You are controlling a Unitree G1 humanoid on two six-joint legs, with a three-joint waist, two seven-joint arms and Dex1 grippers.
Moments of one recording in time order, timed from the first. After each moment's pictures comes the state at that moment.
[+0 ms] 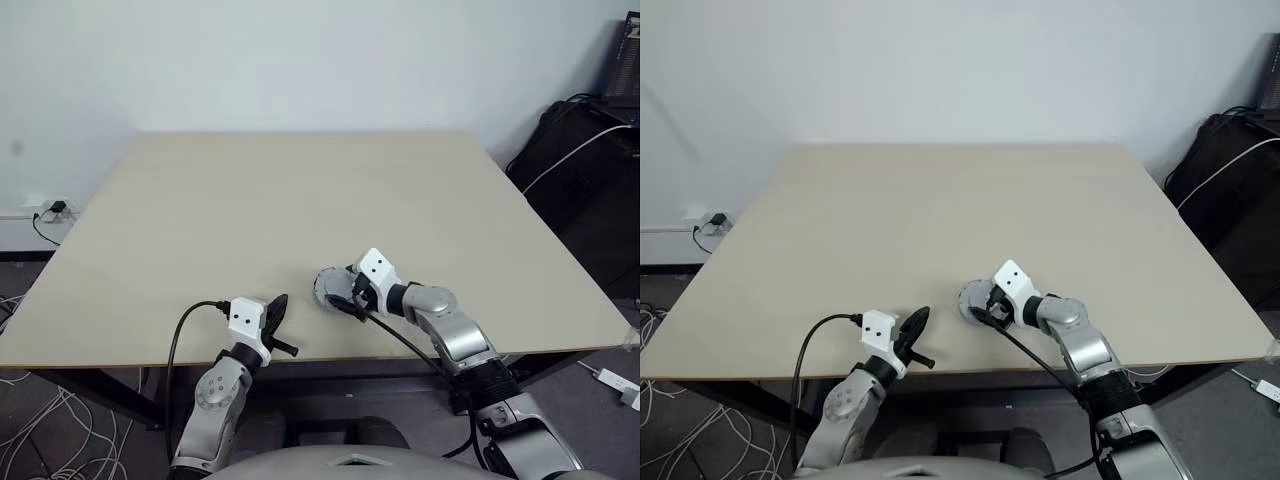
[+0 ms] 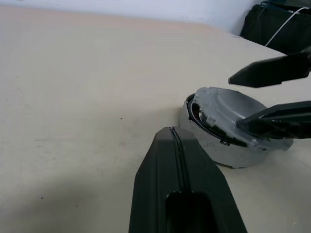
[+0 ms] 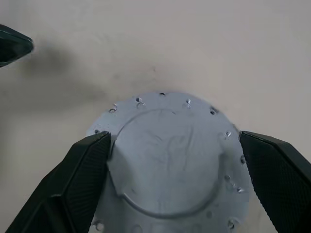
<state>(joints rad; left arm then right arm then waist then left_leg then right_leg) 0.24 0.04 -0.19 0.03 -0.12 -0.11 -0.34 -0.26 -0.33 0.25 0.19 0.06 0.34 0.70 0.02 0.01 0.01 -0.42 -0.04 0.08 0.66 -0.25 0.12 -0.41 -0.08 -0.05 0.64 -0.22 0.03</state>
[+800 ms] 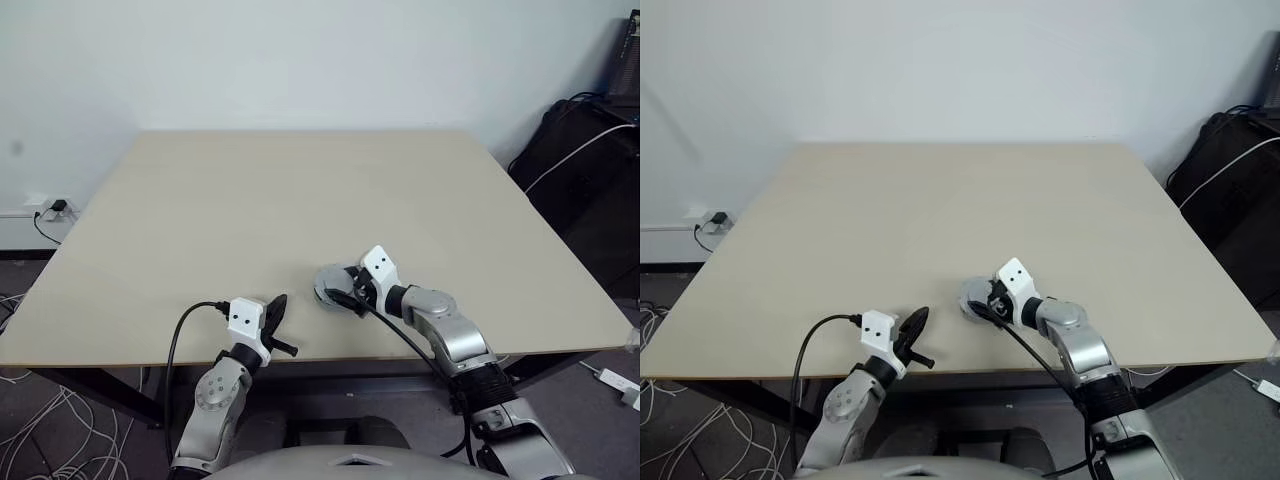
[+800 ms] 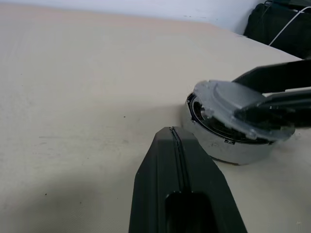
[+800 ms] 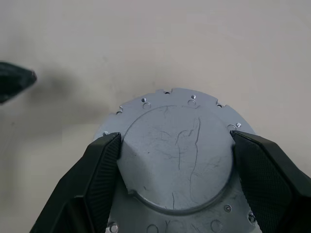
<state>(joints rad) 0.24 0.04 -0.19 0.03 -0.12 -0.11 -0.34 -0.23 -0.28 0.20 0.15 0.12 0.37 0.66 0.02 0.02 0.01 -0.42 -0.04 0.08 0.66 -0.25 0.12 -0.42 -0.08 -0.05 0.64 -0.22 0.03</state>
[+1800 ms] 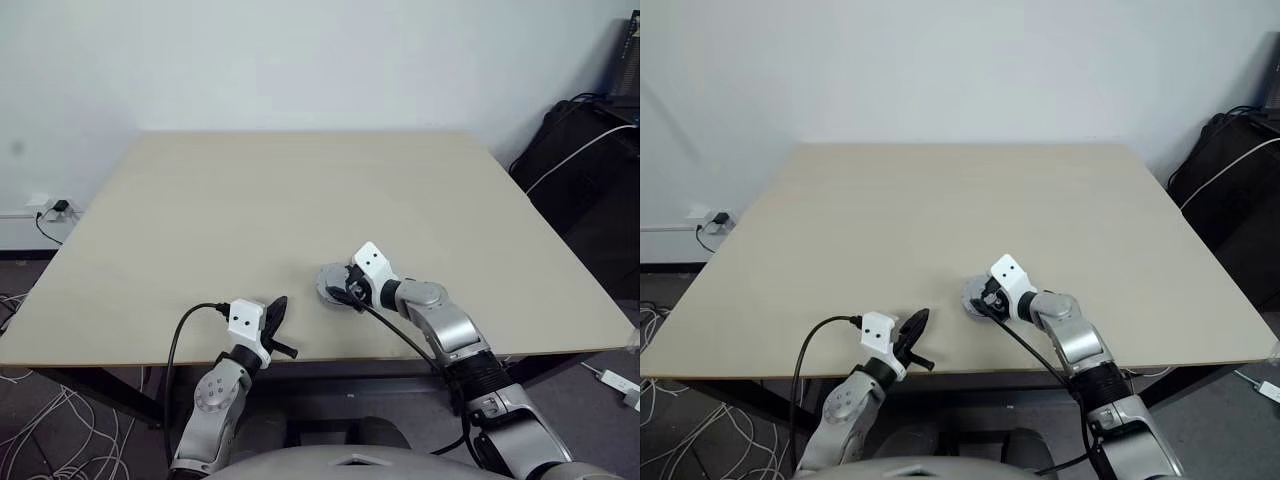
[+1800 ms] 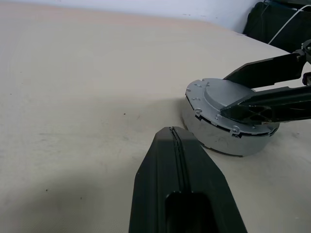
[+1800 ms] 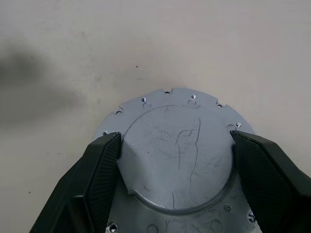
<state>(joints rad) 0.25 0.04 -0.19 0.03 -0.12 -0.11 -0.34 -0.31 -0.31 0.26 0.19 0.05 0.47 0.63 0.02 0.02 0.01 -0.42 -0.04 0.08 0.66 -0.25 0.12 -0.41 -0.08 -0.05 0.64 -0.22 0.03</state>
